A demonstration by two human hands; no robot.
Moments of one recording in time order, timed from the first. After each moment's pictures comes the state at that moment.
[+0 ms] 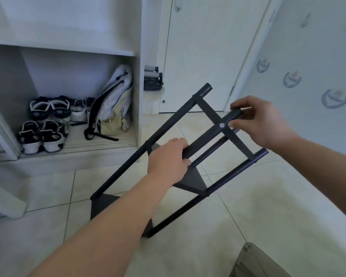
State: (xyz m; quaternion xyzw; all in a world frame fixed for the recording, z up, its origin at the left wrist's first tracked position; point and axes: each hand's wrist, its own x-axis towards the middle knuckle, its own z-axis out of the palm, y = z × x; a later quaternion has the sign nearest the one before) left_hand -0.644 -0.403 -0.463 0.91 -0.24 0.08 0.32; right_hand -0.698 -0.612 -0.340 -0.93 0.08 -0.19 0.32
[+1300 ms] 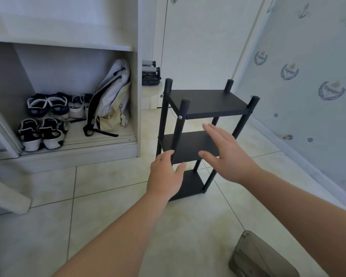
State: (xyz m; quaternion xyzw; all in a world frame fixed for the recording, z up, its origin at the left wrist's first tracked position) left_hand -0.658 -0.403 -0.527 0.87 -0.12 -0.02 0.47; right_hand -0.723 -0.562 -0.413 -0.98 0.02 -0.07 0.20
